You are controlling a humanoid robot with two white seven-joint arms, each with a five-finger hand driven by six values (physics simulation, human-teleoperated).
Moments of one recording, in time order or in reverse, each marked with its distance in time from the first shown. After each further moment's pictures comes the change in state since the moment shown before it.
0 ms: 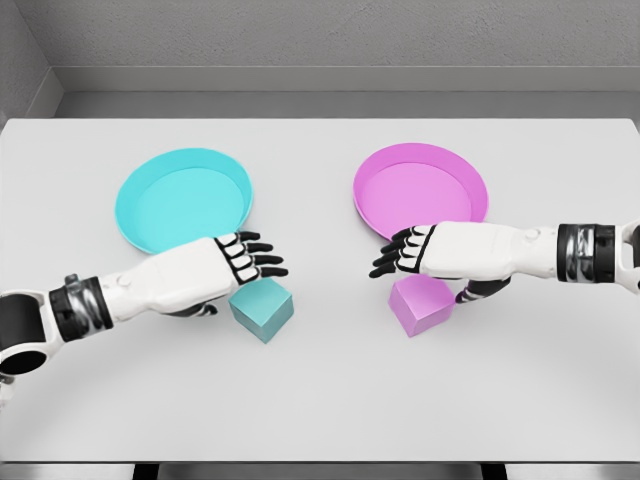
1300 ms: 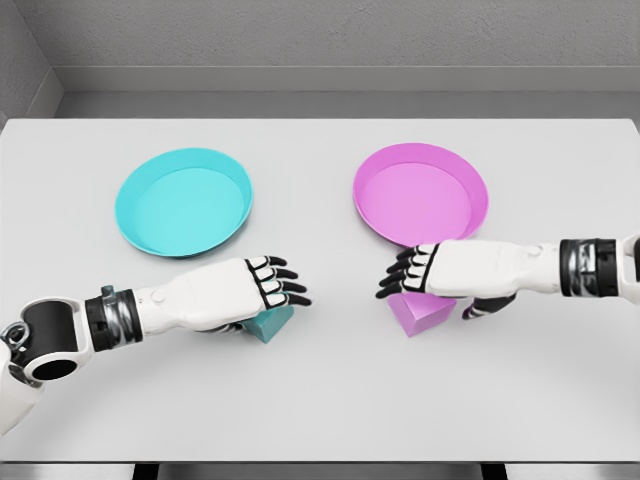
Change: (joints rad) left arm -0.041 -0.019 -0.110 0.000 -0.063 0.000 -0.001; right arm 0.023 -0.023 0.023 0.000 0.017 -0.036 0.001
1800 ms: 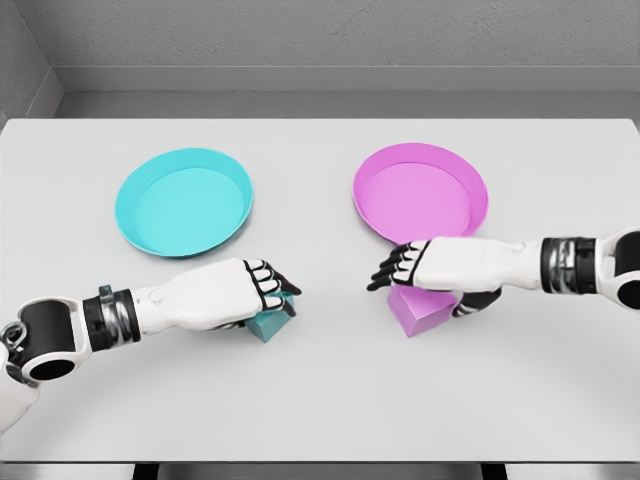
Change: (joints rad) left arm 0.002 0.009 0.000 0.000 0.001 0.001 0.000; right arm -0.028 0.033 0.052 0.010 0.006 0.101 0.000
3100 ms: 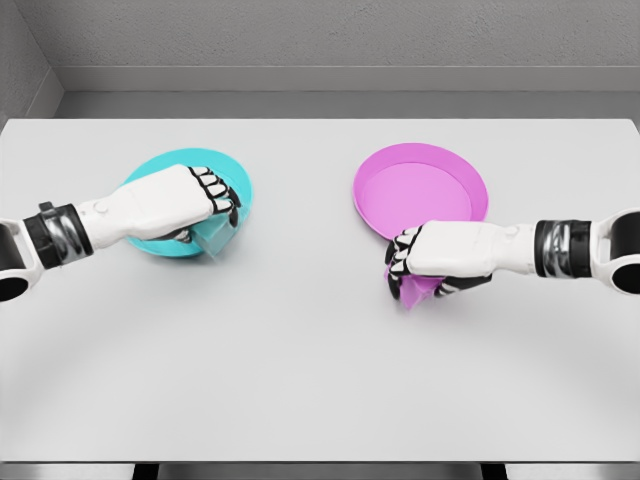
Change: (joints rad) left arm -0.210 0.032 0.080 0.180 0.034 -0.001 0.005; right arm -0.084 0.012 0.027 -0.003 0.007 0.007 0.000
